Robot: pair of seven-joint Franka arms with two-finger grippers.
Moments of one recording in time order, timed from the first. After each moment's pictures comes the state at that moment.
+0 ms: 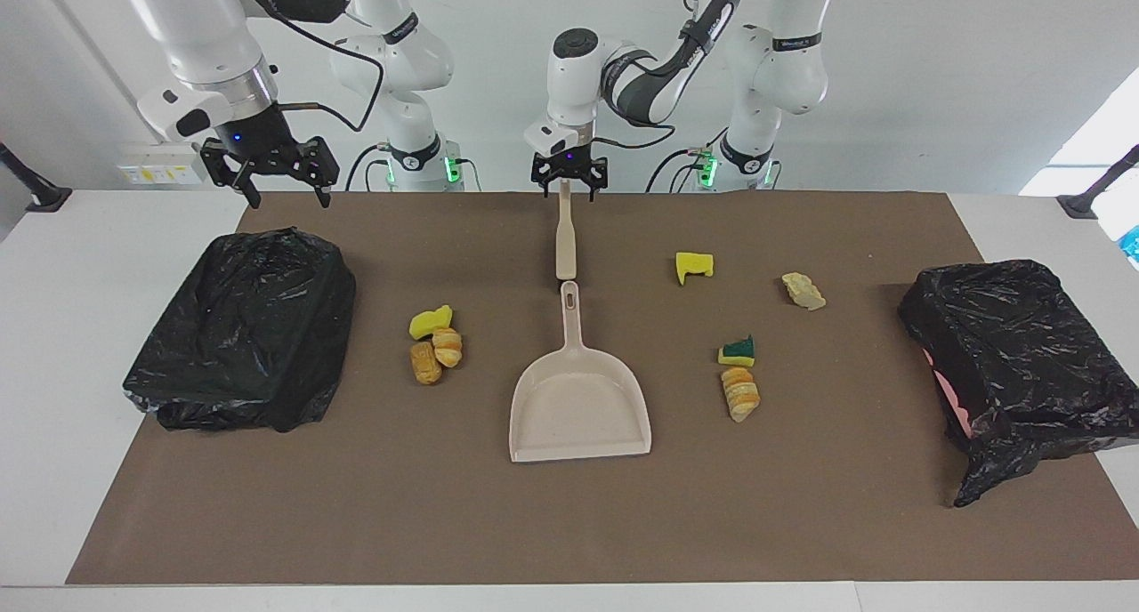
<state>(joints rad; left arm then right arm) -1.11 -0.03 -0.01 -2.31 -0.04 2.29 -0.94 0.00 -0.09 -0.02 -1.69 -0.03 1.60 -0.05</state>
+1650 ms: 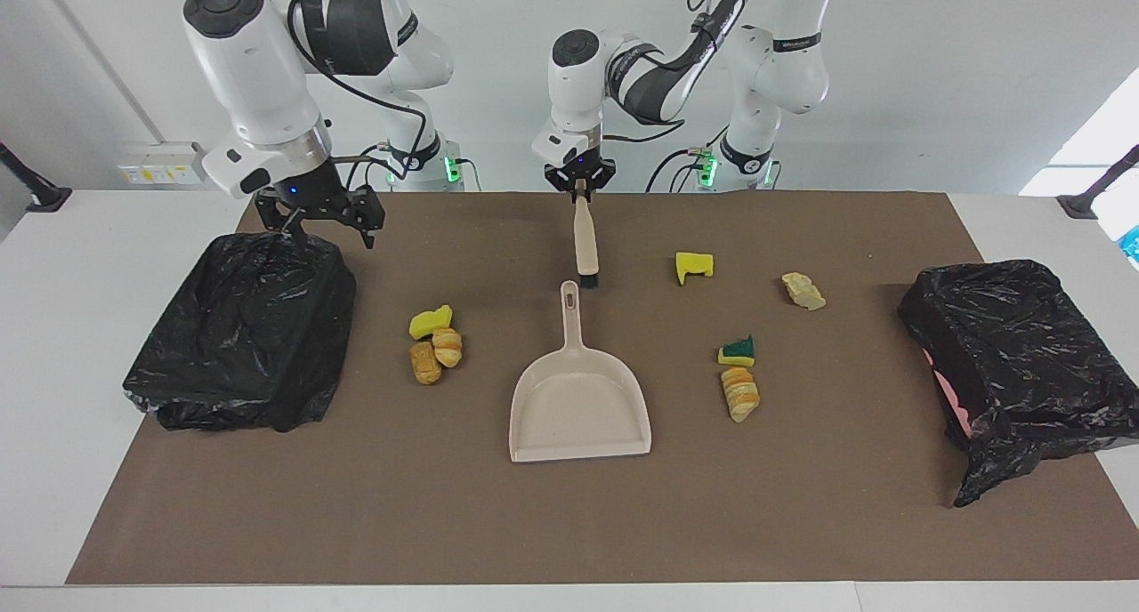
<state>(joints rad) -1.05 -0.05 0.03 -2.16 -0.07 1.99 -0.98 0.10 0.02 0.00 -1.71 -0.02 1.72 0.11</state>
